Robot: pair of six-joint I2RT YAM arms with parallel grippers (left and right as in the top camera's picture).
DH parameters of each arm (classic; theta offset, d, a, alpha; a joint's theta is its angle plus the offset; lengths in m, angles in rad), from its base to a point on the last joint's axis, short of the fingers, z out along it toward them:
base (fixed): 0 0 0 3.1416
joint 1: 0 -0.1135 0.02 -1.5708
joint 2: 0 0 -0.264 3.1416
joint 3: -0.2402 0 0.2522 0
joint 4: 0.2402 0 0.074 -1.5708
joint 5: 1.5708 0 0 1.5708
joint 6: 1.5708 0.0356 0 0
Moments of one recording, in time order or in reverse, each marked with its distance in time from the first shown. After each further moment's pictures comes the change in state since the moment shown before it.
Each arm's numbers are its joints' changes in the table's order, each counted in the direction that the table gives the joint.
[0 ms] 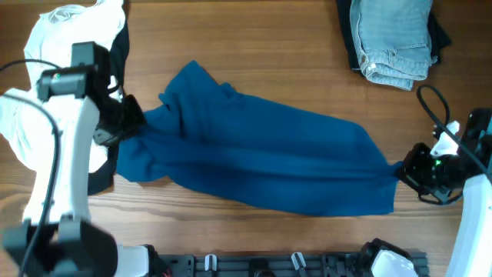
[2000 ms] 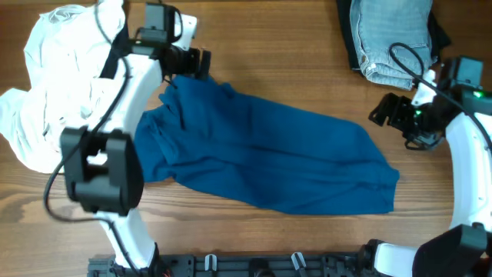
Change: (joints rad) left arm 0.238 -0.420 -0.159 -0.734 0.079 0.492; right arm -0.177 -0.327 -0.094 -0.364 0.032 -0.034
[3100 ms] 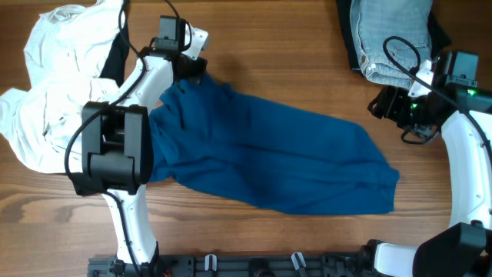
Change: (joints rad) left arm 0.003 -0.179 0.000 -0.171 0.000 0.102; right arm -0.028 -0.006 0.000 -0.109 -0.012 0.000
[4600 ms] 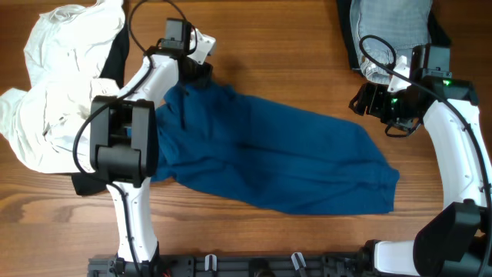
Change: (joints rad) left arm 0.019 -0.073 -0.051 0.073 0.071 0.026; right arm -0.092 -0.080 0.000 -0.050 -0.011 -0.001
